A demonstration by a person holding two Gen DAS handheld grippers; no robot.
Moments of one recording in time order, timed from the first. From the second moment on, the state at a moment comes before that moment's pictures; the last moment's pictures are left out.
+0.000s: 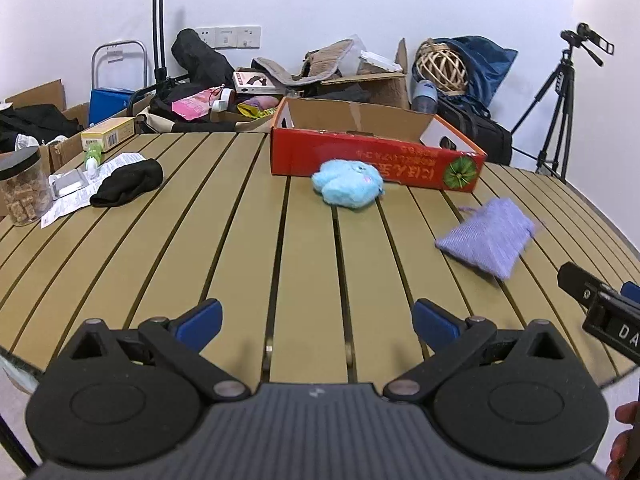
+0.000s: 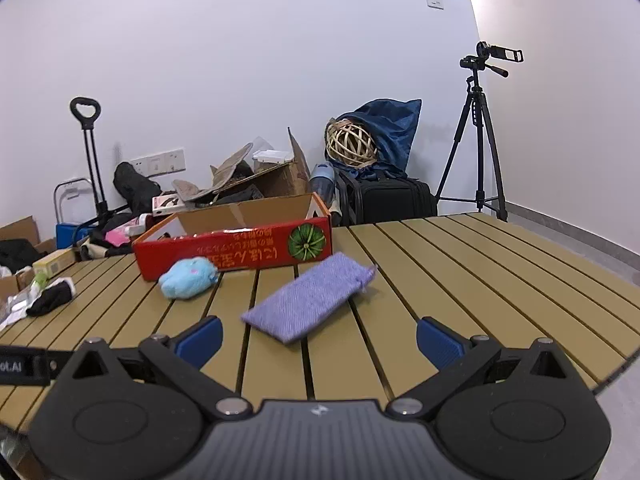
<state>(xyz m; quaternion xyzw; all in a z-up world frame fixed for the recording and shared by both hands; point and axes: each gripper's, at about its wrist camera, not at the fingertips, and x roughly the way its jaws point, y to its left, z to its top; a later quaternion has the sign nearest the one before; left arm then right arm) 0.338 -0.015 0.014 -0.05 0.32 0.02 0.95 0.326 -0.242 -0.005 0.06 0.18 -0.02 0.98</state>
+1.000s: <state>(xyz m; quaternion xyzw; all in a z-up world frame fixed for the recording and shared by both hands) 0.430 -0.008 0.000 -0.05 0.32 0.04 0.94 0.507 -0.212 -0.047 0.06 0.31 -0.06 0.95</state>
